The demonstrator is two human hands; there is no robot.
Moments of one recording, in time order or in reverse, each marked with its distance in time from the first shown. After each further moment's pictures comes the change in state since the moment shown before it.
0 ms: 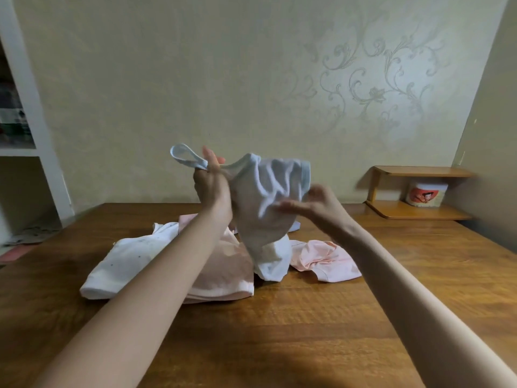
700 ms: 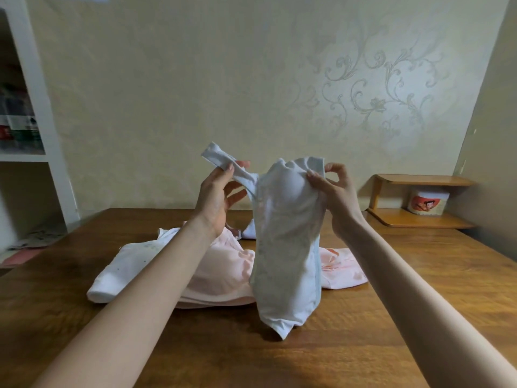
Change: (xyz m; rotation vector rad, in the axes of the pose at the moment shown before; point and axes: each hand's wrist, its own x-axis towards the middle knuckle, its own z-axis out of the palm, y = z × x) left_hand 0.000 0.000 -0.024 -0.172 -0.601 0.007; right_hand 0.022 0.004 -0.013 0.265 0.496 0.120
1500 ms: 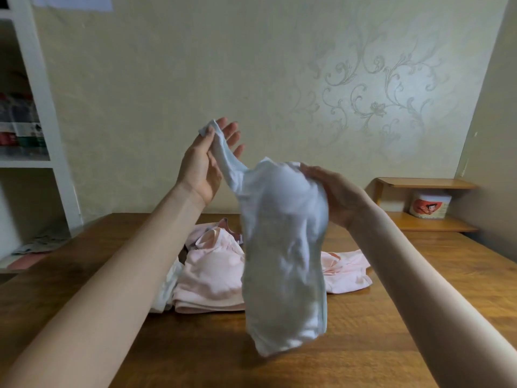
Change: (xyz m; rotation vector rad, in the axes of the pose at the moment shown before) left_hand 0.023 0.057 0.005 -0.296 -0.075 0.069; right_hand 0.009 -0.030 0.005 0.251 -0.528 0.425
